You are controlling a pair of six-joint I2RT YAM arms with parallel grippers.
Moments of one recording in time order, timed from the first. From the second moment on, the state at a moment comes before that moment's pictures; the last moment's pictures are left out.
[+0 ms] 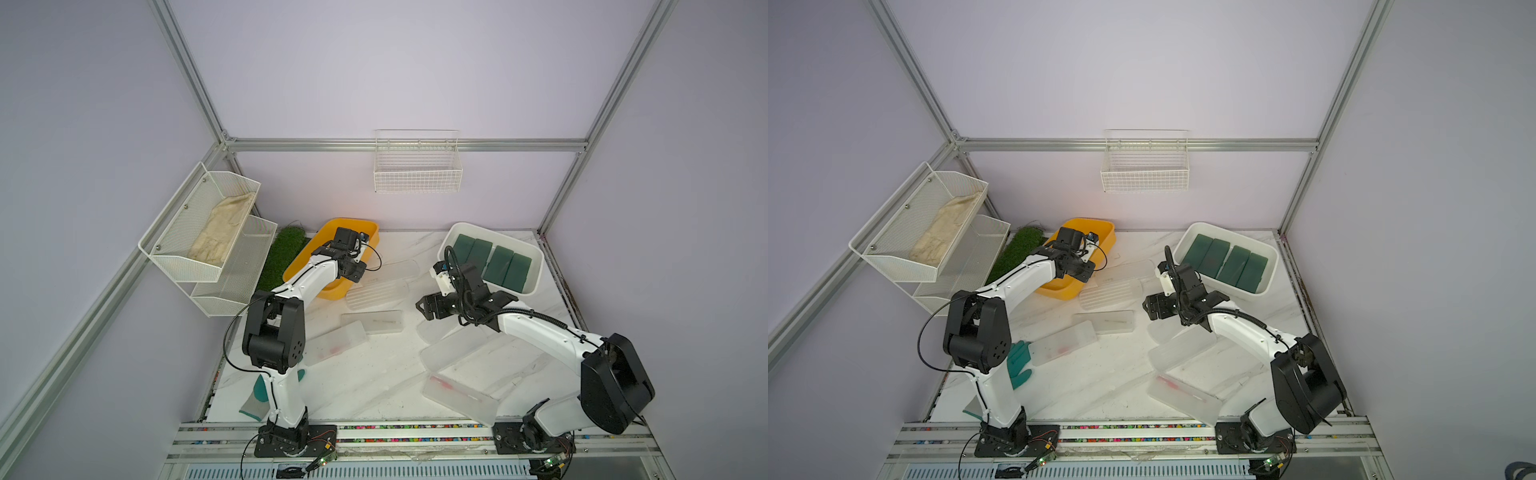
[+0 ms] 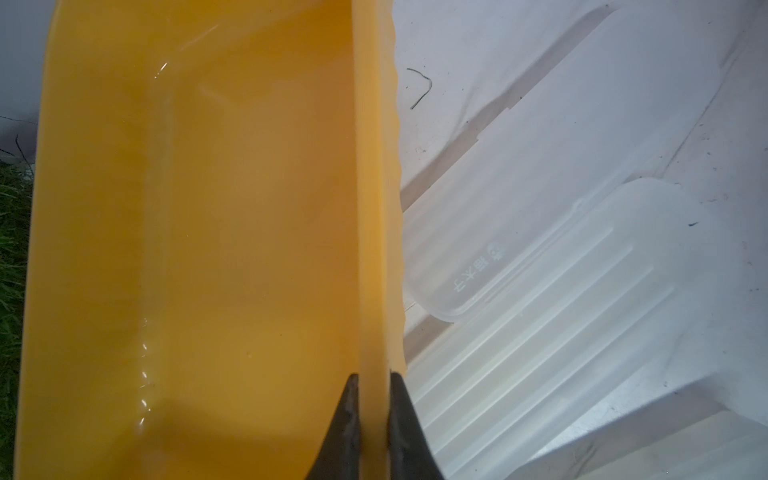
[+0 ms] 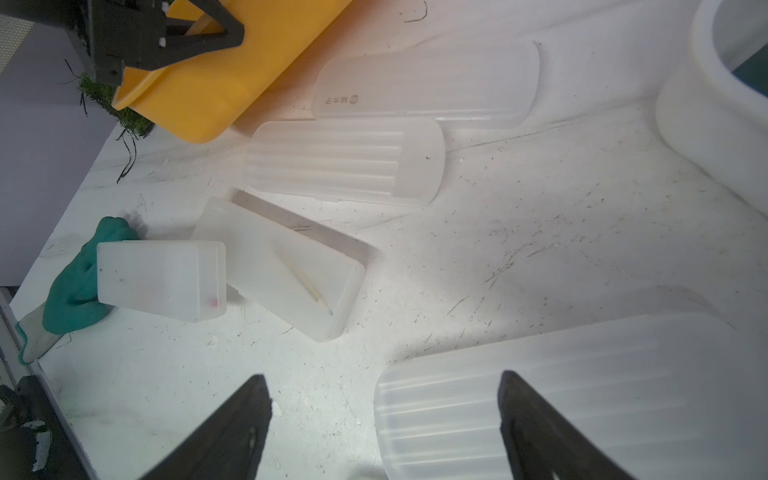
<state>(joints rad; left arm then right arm) -0.26 1.90 1.52 -0.59 -0.10 0.23 0.55 1.48 1.00 -0.28 -0.19 0.26</state>
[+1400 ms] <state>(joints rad) -0.32 2.03 1.54 -0.58 -0.10 0.24 0.55 1.50 0.99 -0.25 -0.19 0.26</state>
